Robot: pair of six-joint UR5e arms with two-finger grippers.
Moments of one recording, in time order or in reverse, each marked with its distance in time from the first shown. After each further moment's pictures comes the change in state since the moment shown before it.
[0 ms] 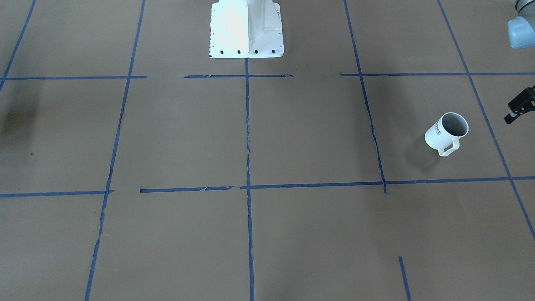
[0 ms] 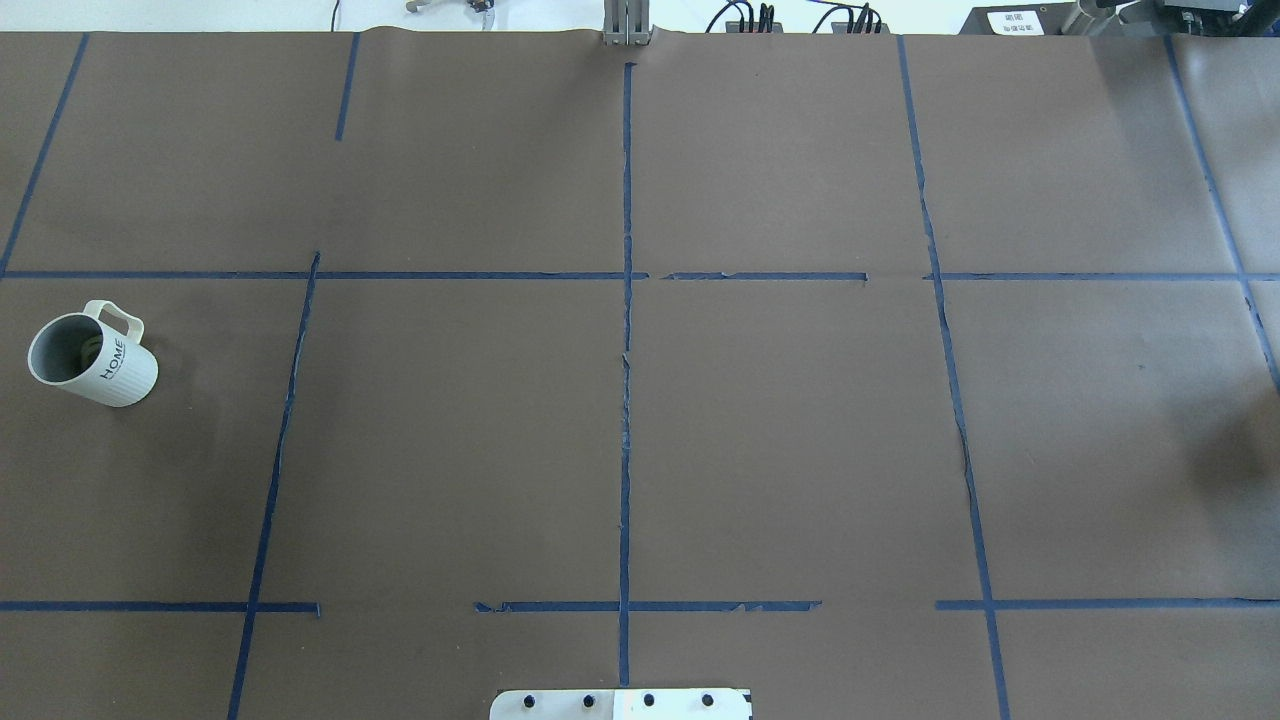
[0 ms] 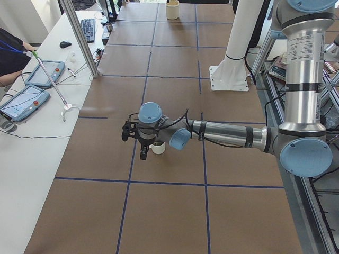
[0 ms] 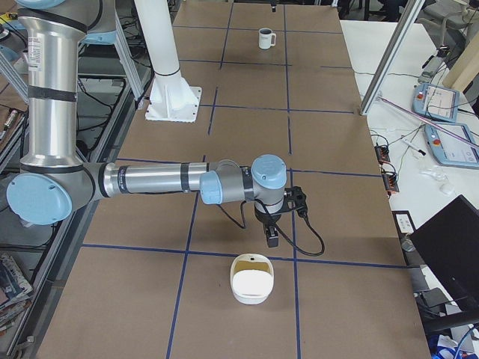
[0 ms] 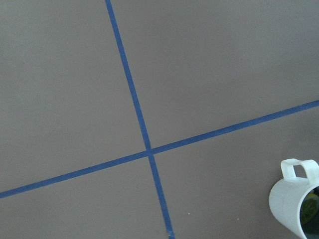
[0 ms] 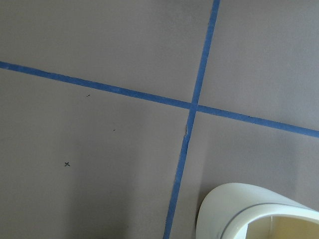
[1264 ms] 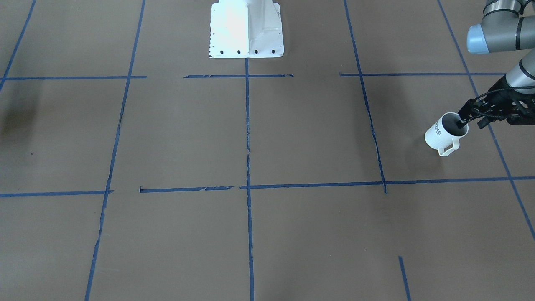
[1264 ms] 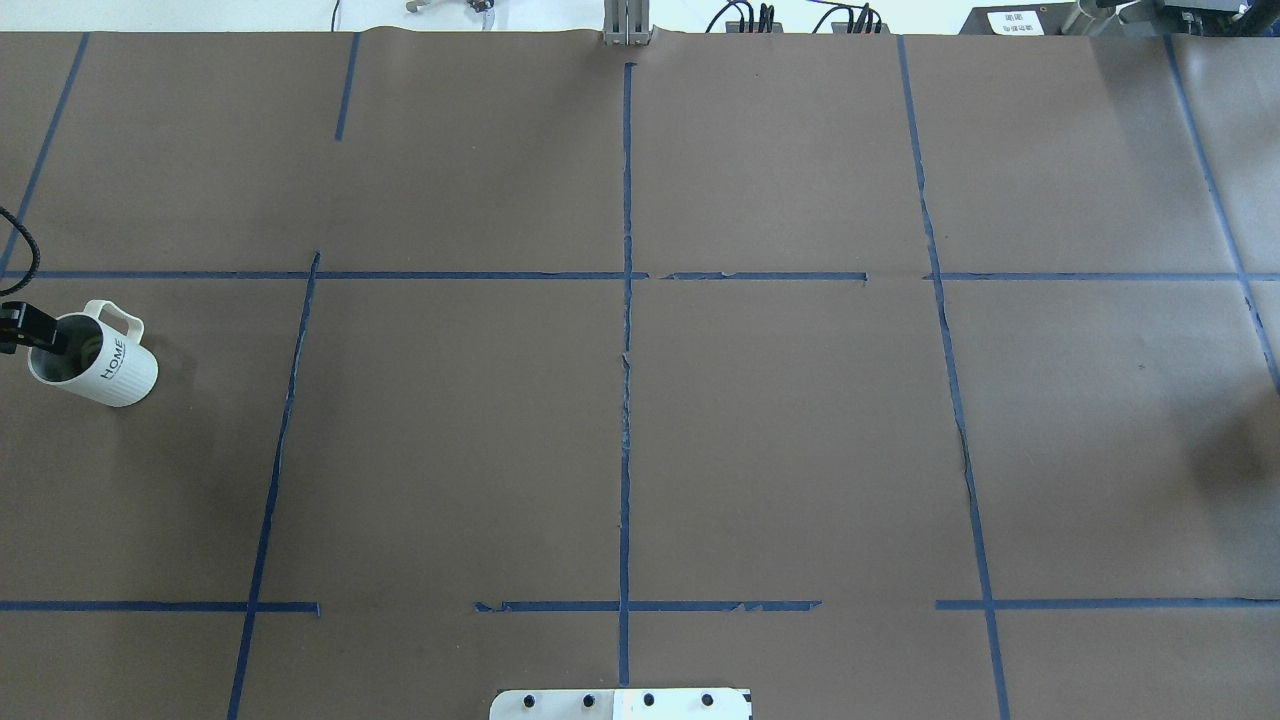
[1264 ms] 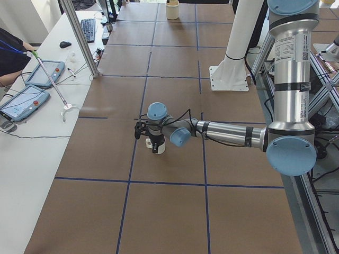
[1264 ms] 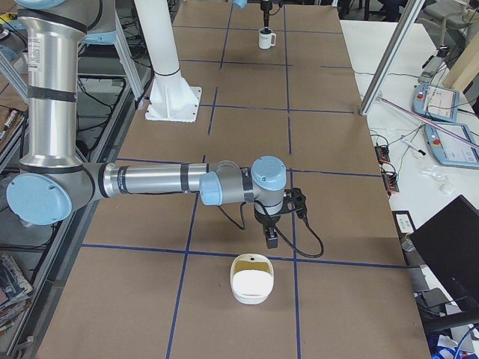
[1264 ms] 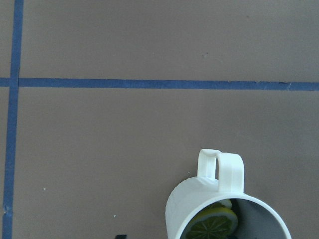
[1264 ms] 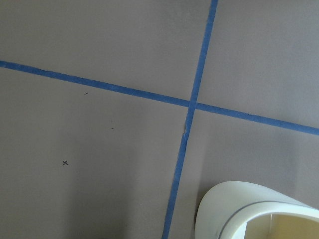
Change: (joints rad) left arm 0.199 0.007 0.017 -0.044 0.083 -0.150; right arm 0.000 -0.001 -0.005 0.000 0.000 0.000
